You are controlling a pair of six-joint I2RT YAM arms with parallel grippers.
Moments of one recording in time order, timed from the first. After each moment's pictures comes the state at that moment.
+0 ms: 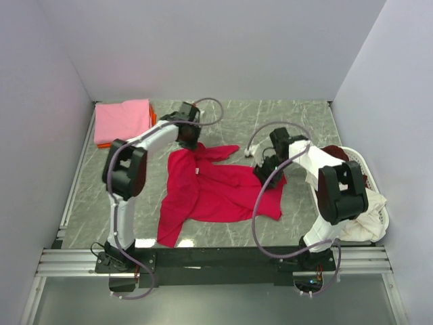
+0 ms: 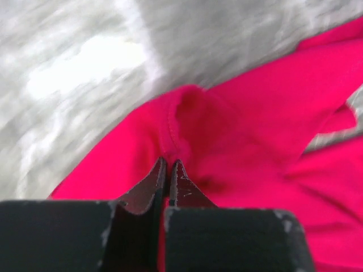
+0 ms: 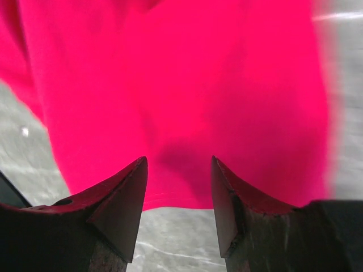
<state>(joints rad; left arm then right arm) -0.45 2.12 1.68 -0.59 0.03 -0.15 0.22 1.70 1.12 -0.85 -0.43 -0.81</state>
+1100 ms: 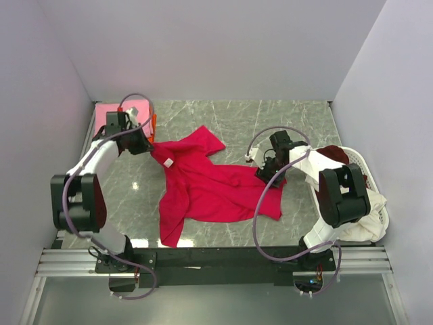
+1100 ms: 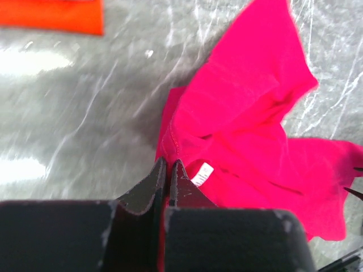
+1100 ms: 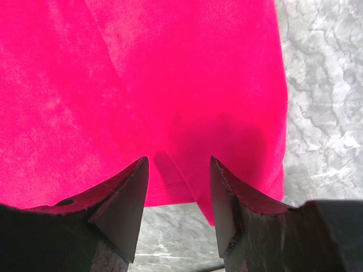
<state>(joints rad) 0.02 1.62 1.15 -0.37 0.35 -0.34 0.24 1.66 1.02 -0.69 -0.27 -0.89</state>
